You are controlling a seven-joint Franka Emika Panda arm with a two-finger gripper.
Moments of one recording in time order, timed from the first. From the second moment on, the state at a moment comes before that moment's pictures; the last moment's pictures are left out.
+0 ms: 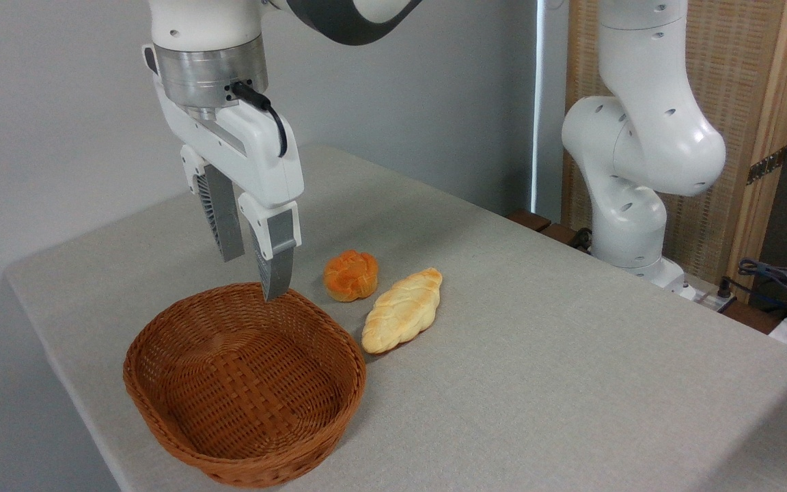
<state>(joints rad) -0.07 0.12 0.02 -1.53 -0.12 1.71 0.74</state>
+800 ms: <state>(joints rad) -0.07 0.10 0.04 -1.53 -0.13 1.70 0.74</state>
